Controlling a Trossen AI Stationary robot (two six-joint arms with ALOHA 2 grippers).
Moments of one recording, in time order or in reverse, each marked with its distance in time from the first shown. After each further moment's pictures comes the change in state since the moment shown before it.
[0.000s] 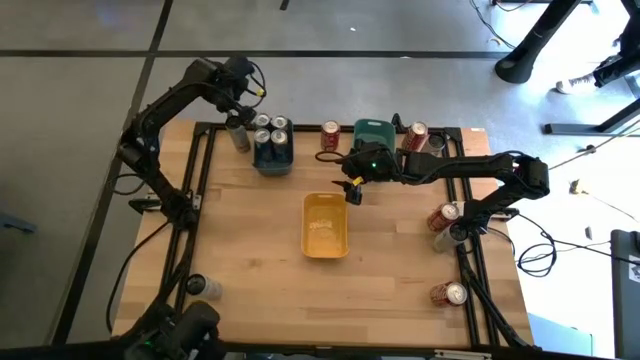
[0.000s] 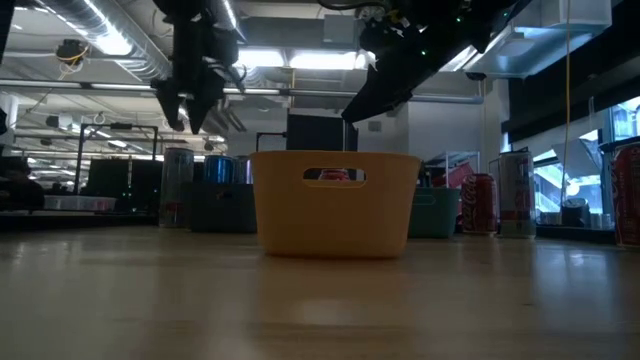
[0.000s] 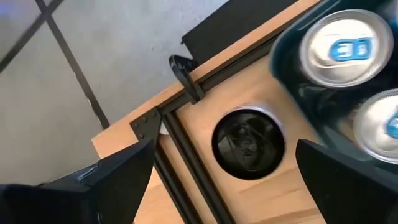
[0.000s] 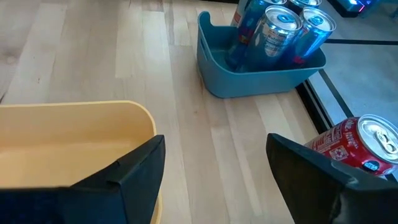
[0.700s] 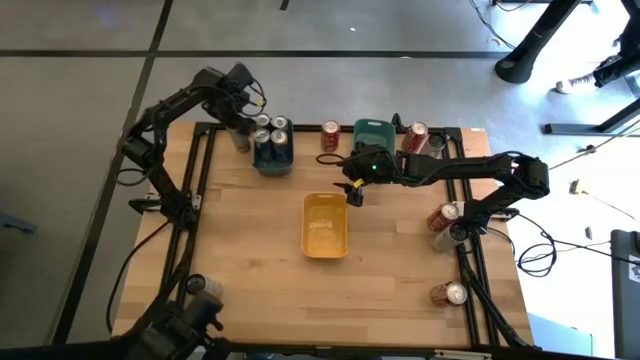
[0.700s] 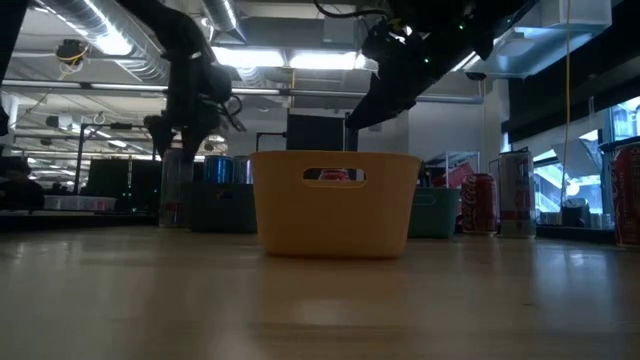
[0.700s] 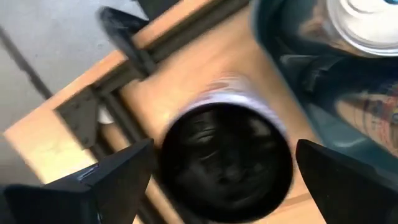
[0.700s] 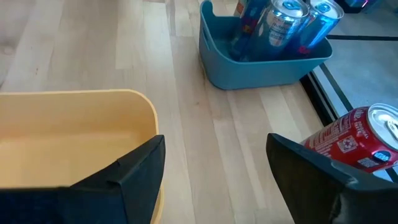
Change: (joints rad) left arm 0.076 0.055 -0.185 0.107 0.189 0.026; right arm 0.000 0.001 -0.040 0.029 0.000 0.003
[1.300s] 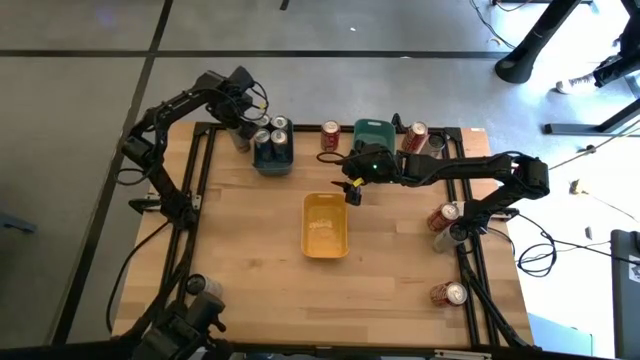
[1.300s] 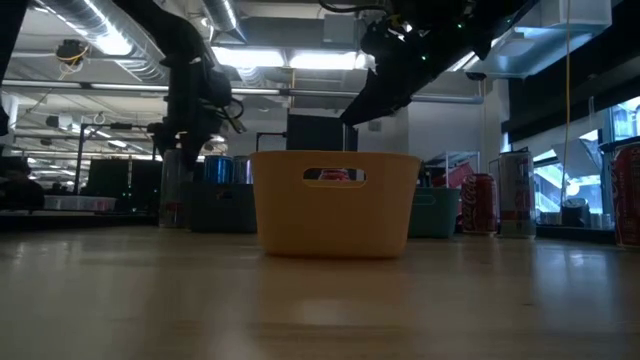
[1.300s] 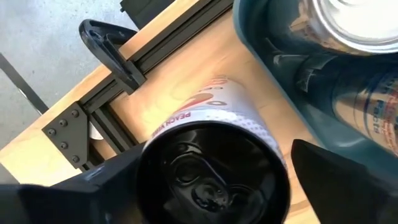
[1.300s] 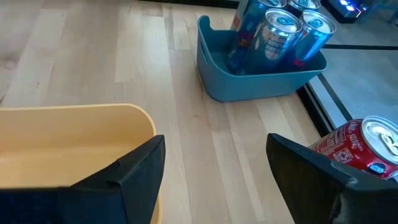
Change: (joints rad) left arm -0.002 0.000 -0.044 0.056 0.021 0.070; right arm 0.000 0.000 0.000 0.042 0.000 0.000
